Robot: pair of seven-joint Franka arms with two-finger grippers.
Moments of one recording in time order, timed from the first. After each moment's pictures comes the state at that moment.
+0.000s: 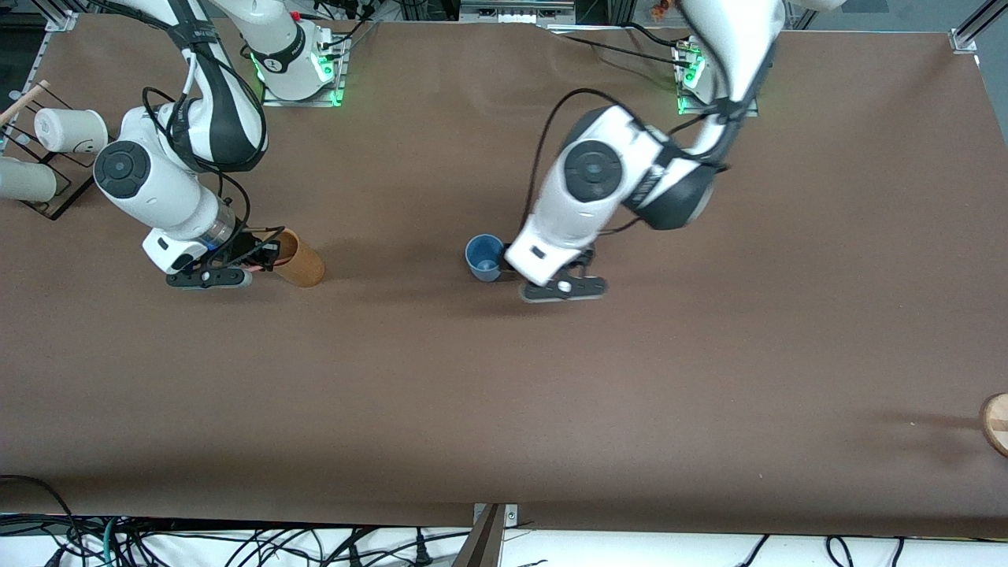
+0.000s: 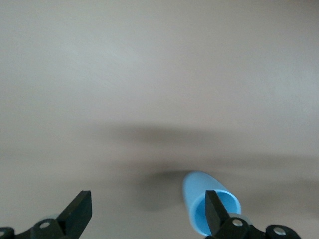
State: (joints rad) left arm -0.50 0.54 -0.09 -1.38 -0.09 1.96 -0.68; right arm 0.08 0.17 0.05 -2.17 0.01 2.34 0.08
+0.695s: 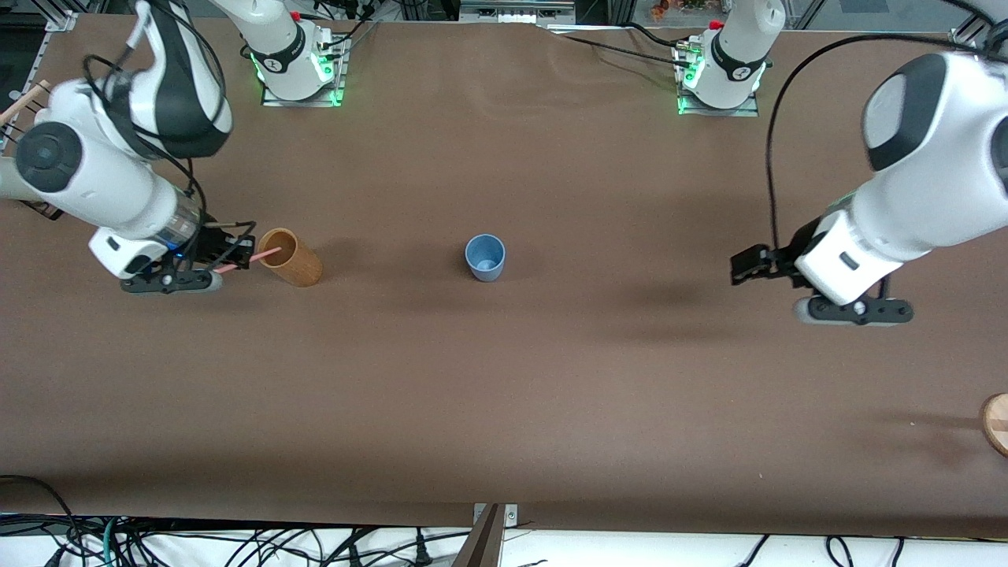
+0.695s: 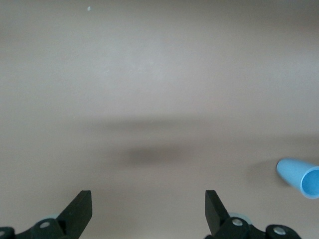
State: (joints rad) left arm -0.09 0.31 -0.08 -1.38 -0.09 1.63 -0.16; right arm 0.09 0.16 0.06 -1.81 0.01 1.93 0.08
